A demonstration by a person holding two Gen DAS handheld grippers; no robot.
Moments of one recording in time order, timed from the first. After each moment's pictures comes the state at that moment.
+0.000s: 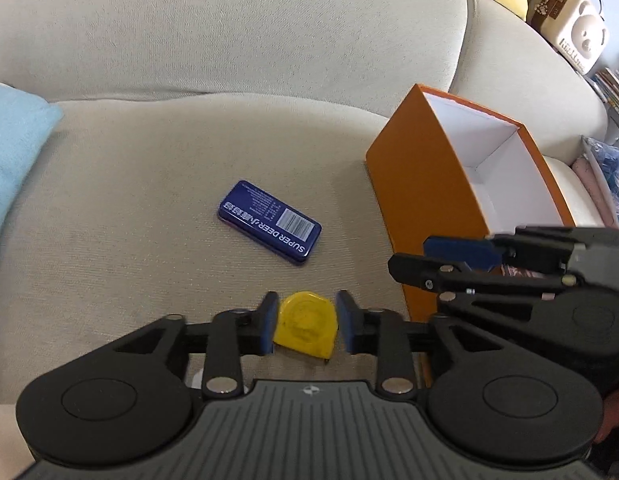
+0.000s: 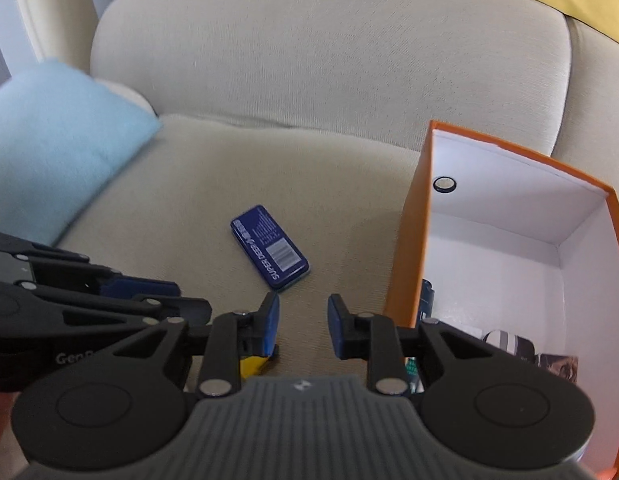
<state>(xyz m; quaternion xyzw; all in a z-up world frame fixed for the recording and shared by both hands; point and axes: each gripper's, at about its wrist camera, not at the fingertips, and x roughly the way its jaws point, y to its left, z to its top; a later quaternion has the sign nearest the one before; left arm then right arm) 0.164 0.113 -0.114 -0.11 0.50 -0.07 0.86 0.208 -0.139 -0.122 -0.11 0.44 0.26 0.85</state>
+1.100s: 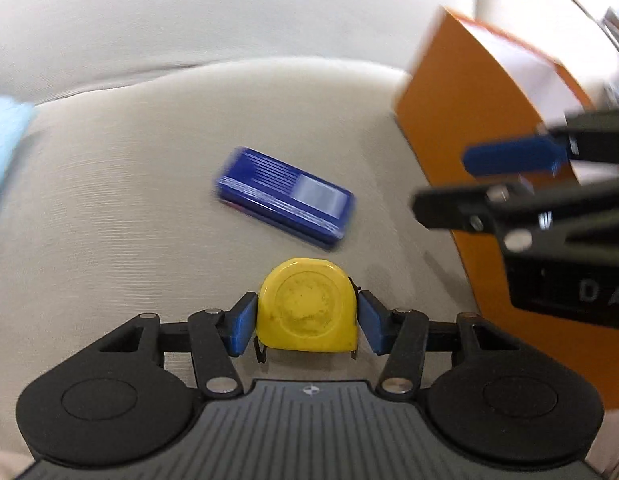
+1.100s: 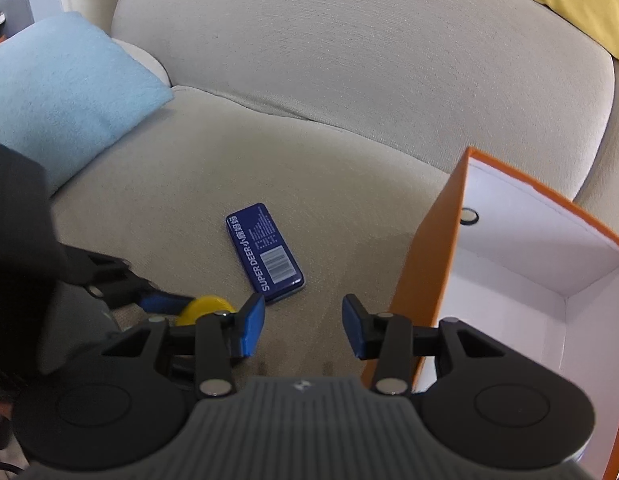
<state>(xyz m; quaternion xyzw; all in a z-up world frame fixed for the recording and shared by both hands) 0.162 0.117 -0.149 -0.05 0.51 -0.04 0.86 0.229 -0.120 -0.135 -0.18 0.42 0.30 0.84</state>
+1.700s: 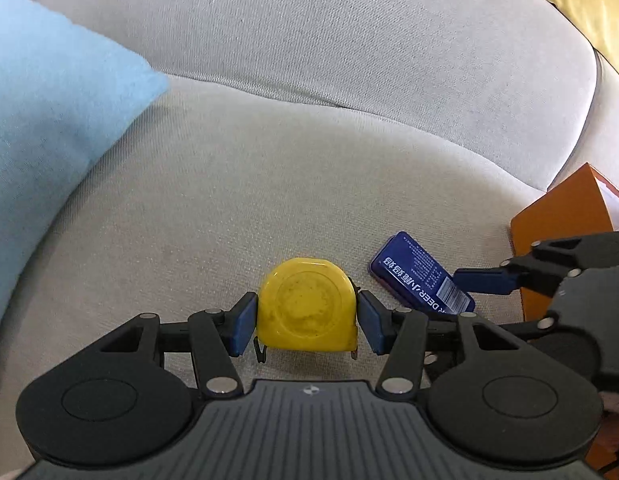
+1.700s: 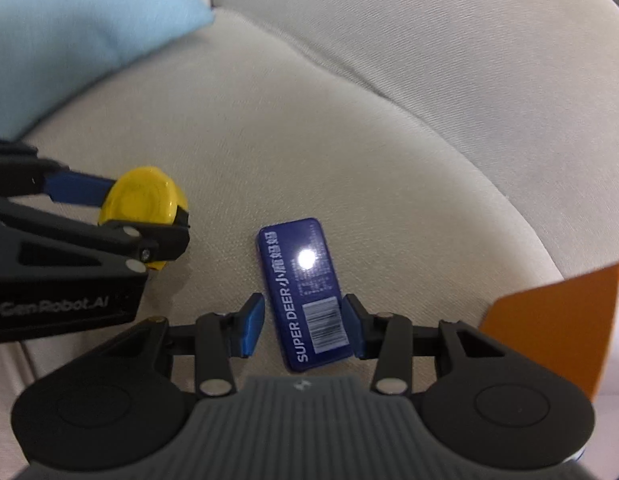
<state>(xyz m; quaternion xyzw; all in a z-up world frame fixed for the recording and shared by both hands) 0.162 0.201 -0.130 -0.16 0.48 0.07 0.86 0.267 -0.016 -0.194 -0.31 0.46 0.32 0.77</state>
